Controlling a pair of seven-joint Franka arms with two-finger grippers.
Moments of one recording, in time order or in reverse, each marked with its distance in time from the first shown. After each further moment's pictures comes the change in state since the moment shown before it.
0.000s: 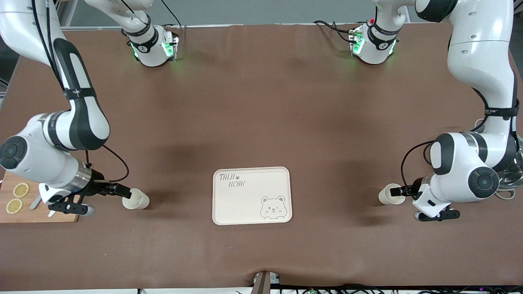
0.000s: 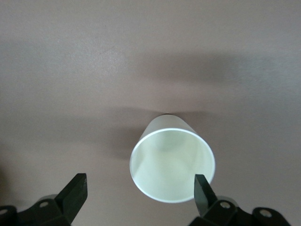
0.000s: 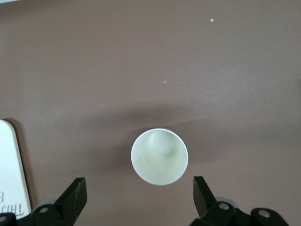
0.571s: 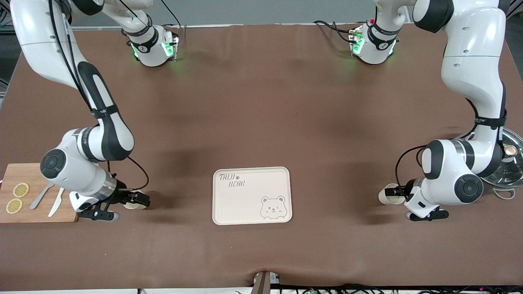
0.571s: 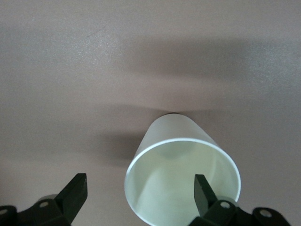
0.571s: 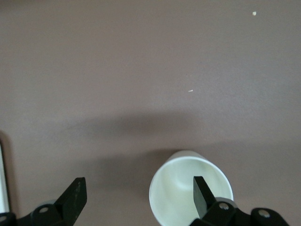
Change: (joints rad) left arm 0.001 0.052 0.001 0.000 0.002 0.017 0.000; right arm 0.041 0.122 0.002 -0.002 0.000 0.187 0.000
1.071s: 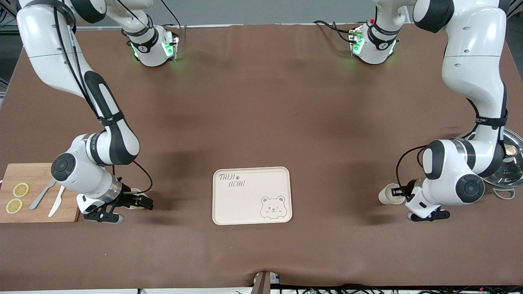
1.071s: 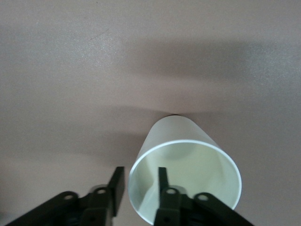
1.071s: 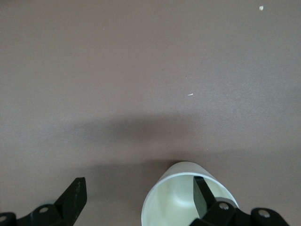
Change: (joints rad) left arm 0.001 0.000 0.001 0.004 0.000 0.000 -0.003; right arm 0.000 0.038 -0.002 0.000 -0.005 0.050 -0.002
